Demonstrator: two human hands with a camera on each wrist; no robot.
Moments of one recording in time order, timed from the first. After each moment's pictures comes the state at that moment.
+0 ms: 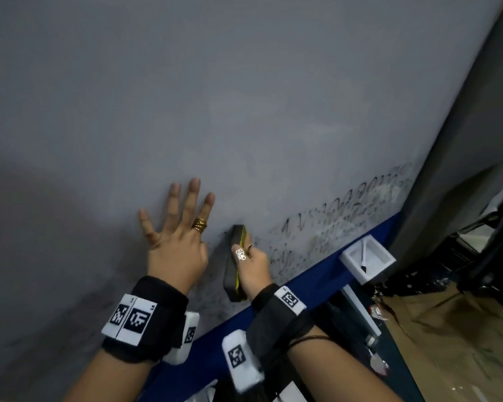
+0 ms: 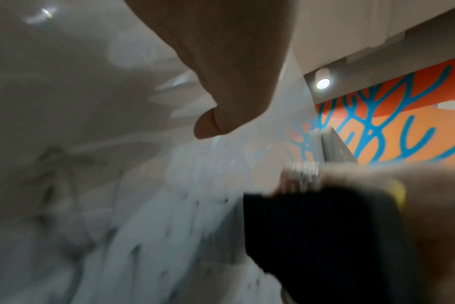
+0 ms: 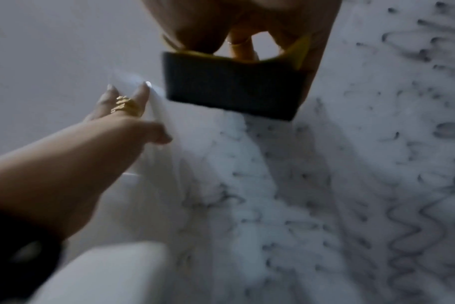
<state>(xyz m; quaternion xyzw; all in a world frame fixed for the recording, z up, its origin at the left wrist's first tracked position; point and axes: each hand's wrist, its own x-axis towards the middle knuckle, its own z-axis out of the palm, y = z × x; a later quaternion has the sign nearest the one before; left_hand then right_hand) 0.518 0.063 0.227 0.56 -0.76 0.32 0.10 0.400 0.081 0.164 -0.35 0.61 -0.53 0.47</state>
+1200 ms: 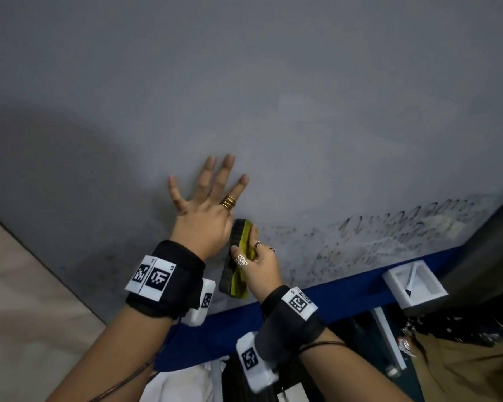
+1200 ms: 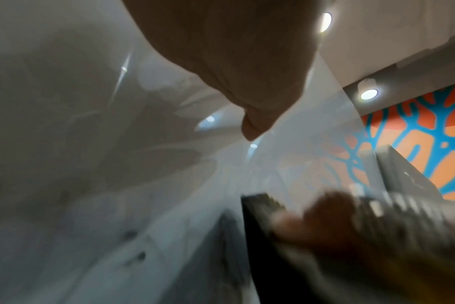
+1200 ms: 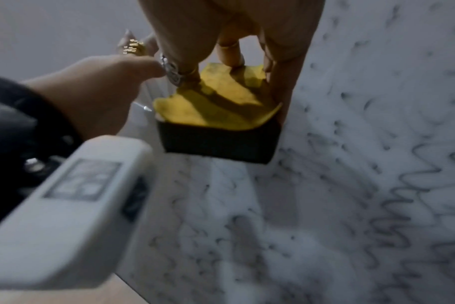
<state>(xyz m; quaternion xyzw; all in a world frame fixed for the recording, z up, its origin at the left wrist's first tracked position) 0.599 0.078 0.229 0.56 -0.75 0.30 0.16 0.483 0.101 0.140 -0.55 0.58 -0.42 0.43</state>
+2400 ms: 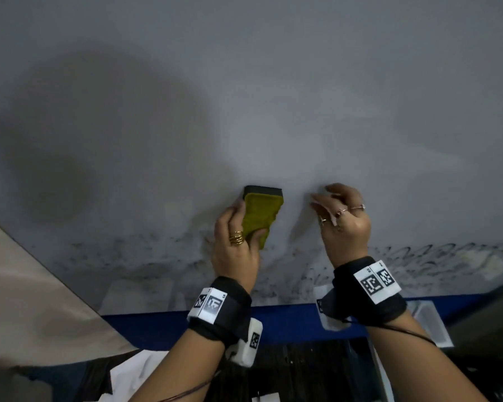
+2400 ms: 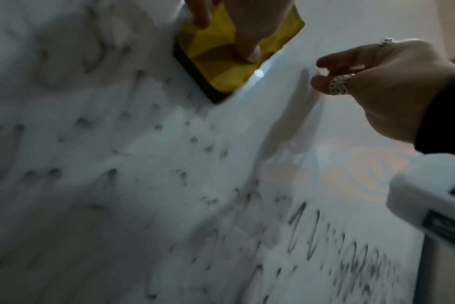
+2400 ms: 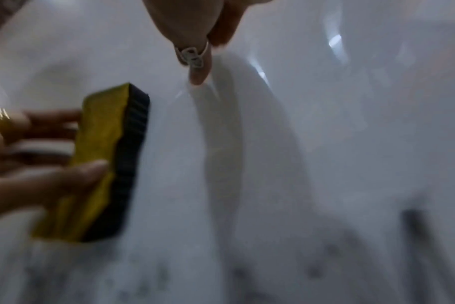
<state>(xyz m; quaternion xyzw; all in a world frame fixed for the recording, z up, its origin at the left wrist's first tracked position) 0.459 0.073 0.168 0.58 -0.56 0.14 0.58 0.294 0.013 0.214 -0.71 0.36 -0.59 -0.09</state>
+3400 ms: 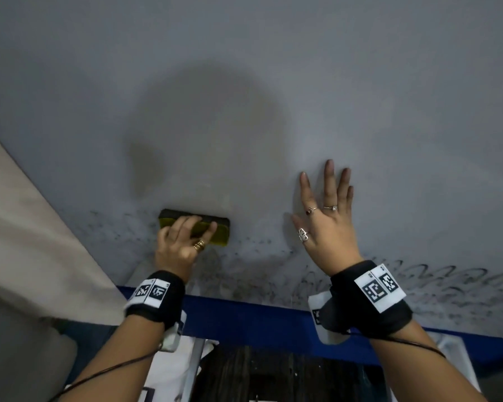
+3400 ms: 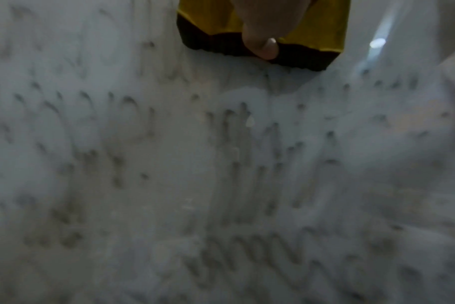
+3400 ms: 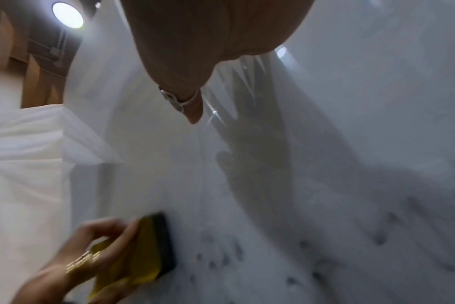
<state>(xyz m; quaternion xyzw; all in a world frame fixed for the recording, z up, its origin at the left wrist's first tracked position) 0.552 0.092 0.117 0.58 -0.64 0.43 0.28 0.280 -0.002 0.204 -0.86 0.39 -0.33 -0.07</state>
